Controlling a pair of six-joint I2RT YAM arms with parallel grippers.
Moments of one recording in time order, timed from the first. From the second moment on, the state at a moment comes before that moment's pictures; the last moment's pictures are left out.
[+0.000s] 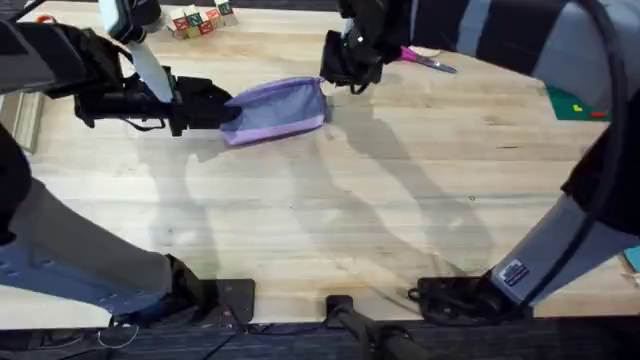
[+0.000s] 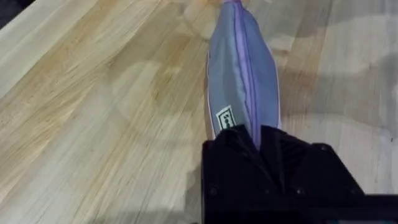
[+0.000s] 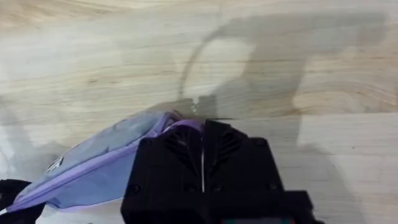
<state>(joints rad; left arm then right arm) 0.37 1.80 1.06 -0.79 1.10 1.46 0.53 1.94 1.55 -0.69 0.14 0.65</state>
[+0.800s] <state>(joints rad) 0.37 1.80 1.06 -0.79 1.11 1.46 0.50 1.92 1.49 -0.70 0.11 0.71</state>
